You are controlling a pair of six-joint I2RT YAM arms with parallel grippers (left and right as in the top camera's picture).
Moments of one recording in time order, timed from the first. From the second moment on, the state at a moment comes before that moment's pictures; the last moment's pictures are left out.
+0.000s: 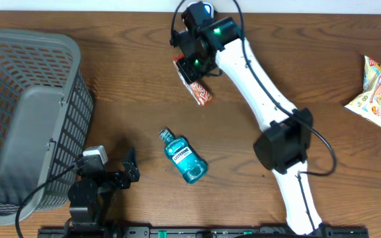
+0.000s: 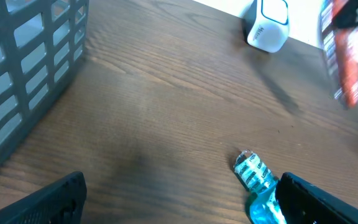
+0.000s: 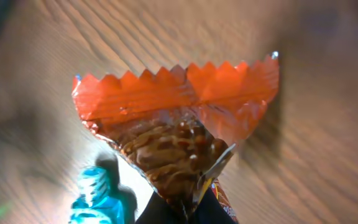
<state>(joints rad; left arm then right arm) -0.02 0.02 0.15 -0.53 0.10 -0.32 0.53 2.34 2.42 -1.29 -0.24 -0.07</state>
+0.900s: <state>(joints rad) -0.02 0.02 0.15 -0.53 0.10 -0.32 0.52 2.14 2.33 -1.69 -0.67 0.37</state>
